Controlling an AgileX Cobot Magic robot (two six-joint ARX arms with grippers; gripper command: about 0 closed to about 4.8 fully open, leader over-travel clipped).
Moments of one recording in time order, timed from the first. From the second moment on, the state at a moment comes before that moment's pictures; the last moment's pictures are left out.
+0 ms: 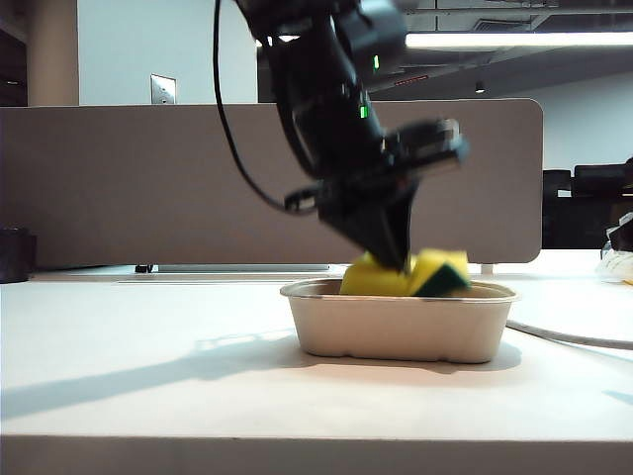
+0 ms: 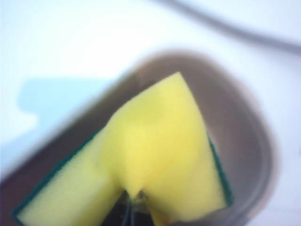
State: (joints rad) left arm -0.80 1.98 1.60 -0.65 0.11 -0.02; right arm 0.53 0.23 0.00 -0.02 0.00 0.05
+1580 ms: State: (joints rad) left arm -0.65 1.90 1.60 -0.96 0.13 -0.04; right arm 0.53 0.22 0.00 -0.02 0.00 0.05
